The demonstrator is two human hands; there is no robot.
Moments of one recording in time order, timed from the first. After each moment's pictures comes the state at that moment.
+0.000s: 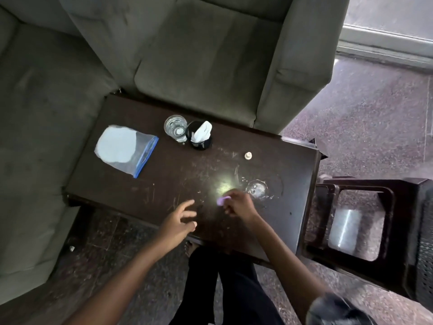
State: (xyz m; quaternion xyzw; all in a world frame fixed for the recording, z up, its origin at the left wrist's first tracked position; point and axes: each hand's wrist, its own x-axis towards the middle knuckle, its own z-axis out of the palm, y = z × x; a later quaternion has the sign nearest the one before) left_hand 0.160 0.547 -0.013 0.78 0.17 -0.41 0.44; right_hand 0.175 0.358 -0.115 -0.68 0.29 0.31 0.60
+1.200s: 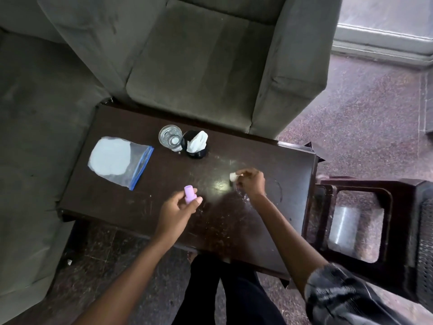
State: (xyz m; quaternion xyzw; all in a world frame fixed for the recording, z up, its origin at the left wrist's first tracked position) left_hand 0.213 0.527 -0.012 0.79 0.20 -0.24 0.53; right_hand 0.253 0.328 -0.123 -0.69 0.38 0.14 0.60
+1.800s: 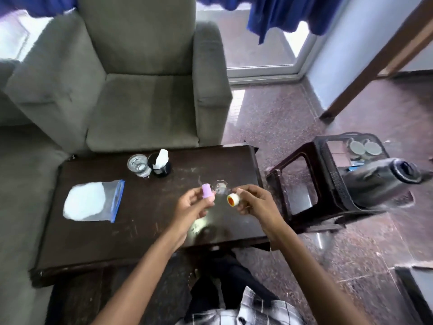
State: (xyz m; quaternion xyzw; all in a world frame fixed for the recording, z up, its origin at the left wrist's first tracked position) left_hand 0.117 0.505 0.086 0.67 0.04 -0.38 0.64; right_hand 0.035 0.350 0.100 -0.60 0.34 0.00 0.73
